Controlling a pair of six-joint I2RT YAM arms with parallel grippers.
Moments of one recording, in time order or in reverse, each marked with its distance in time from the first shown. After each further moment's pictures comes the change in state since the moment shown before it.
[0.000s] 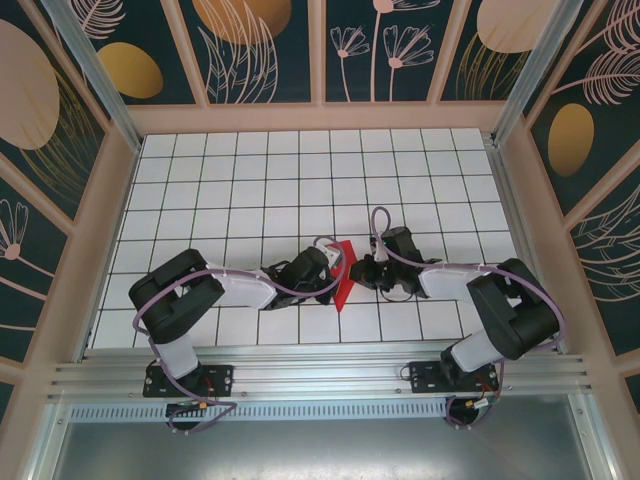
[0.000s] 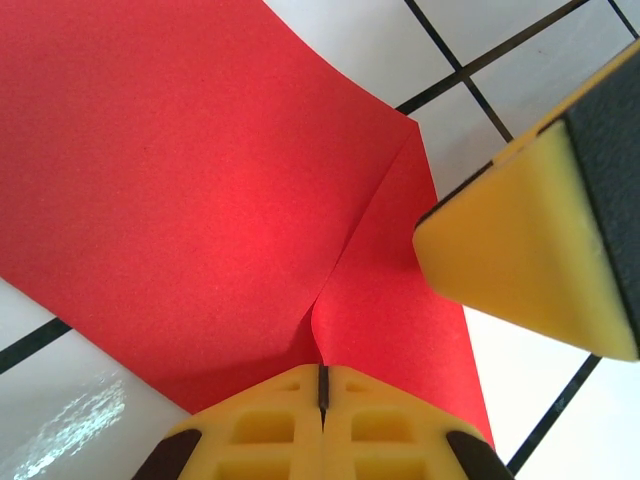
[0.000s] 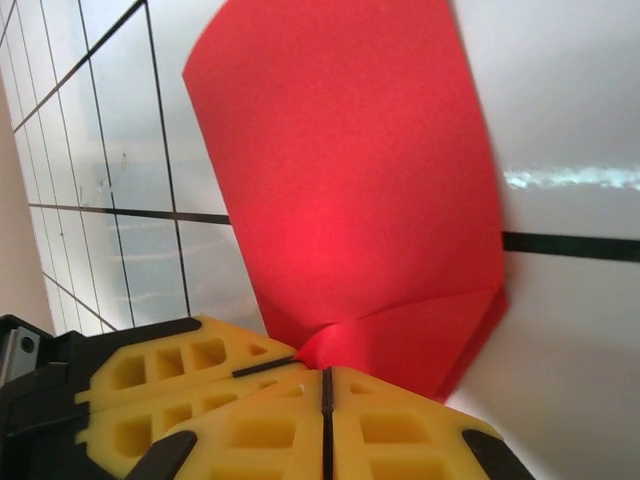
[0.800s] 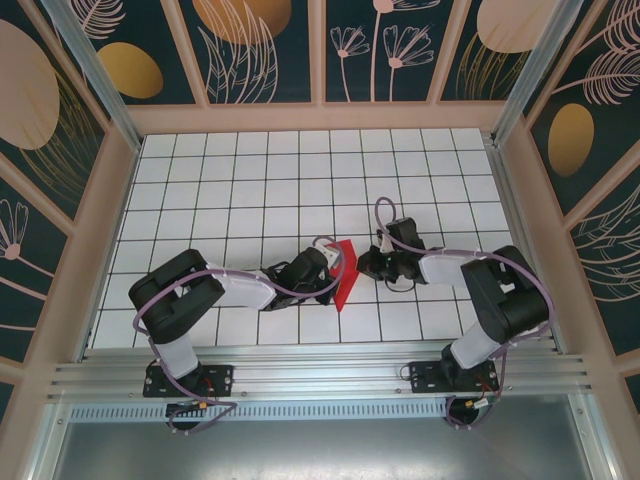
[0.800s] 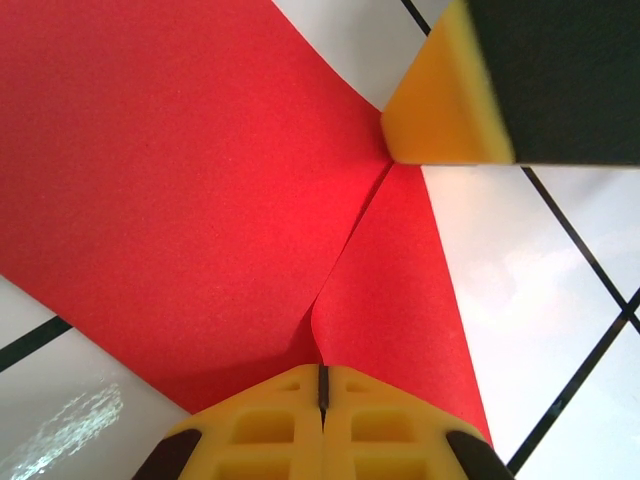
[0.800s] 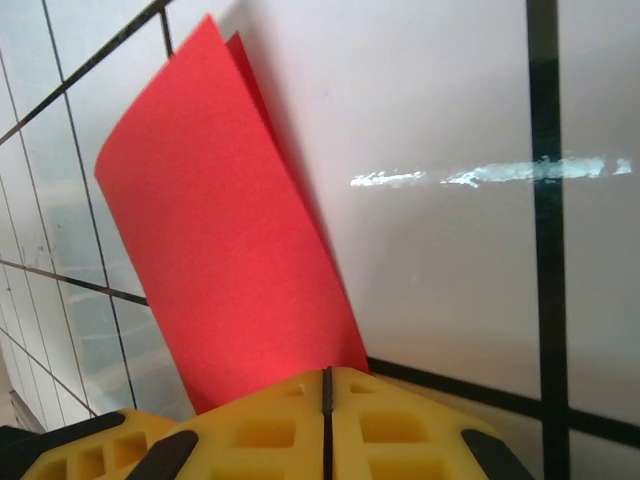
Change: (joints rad) left arm 0.000 0.000 -0.012 0.024 0.000 -0.011; right arm -0.092 0.075 0.094 -0.101 0.027 -0.083
